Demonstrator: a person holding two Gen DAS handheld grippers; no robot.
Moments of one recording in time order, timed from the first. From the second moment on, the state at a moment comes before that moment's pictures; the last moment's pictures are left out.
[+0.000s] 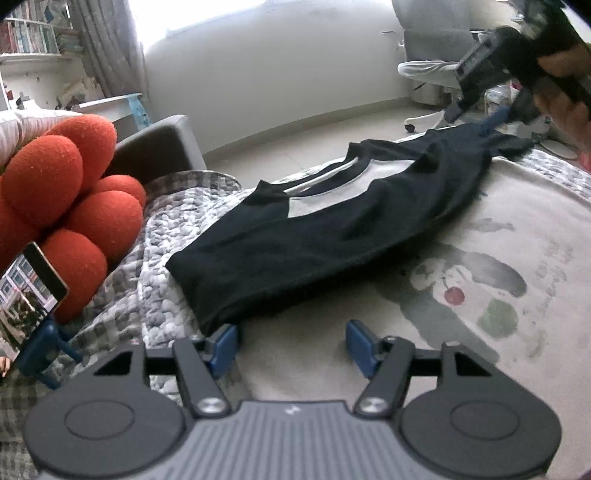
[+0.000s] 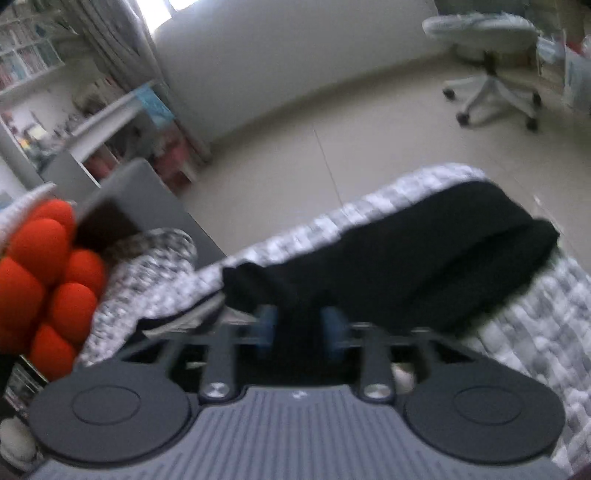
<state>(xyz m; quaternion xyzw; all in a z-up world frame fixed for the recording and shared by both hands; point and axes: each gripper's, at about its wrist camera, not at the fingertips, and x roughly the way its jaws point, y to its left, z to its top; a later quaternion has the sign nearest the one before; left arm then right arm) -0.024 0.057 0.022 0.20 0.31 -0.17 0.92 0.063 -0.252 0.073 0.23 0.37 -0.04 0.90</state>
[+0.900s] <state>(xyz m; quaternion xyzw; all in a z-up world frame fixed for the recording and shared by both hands) -0.019 0.058 0.019 0.17 0.32 -0.15 0.92 0.050 -0.221 0.087 0.09 0.31 0.00 0.95</state>
